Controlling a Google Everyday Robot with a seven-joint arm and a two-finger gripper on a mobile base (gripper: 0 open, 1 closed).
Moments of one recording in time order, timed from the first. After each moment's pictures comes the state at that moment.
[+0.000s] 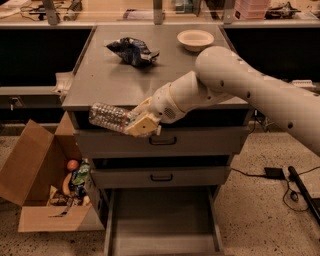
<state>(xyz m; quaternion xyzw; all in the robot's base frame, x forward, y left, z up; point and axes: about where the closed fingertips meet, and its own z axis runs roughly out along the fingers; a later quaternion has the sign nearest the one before) 0.562 0.052 0.816 -0.58 0.69 0.30 0.32</state>
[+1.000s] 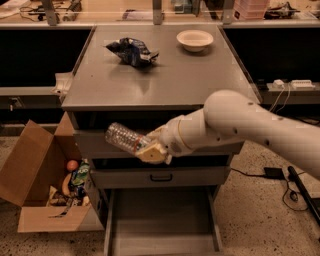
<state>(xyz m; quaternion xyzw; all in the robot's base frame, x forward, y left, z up) 0.520 0.024 0.762 -0.50 0.76 0.25 0.33</state>
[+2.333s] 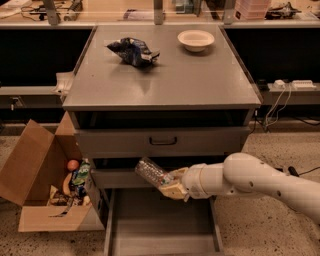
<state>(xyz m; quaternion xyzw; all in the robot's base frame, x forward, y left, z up) 0.490 -0.042 0.613 -0.41 0.81 0.26 0.33</state>
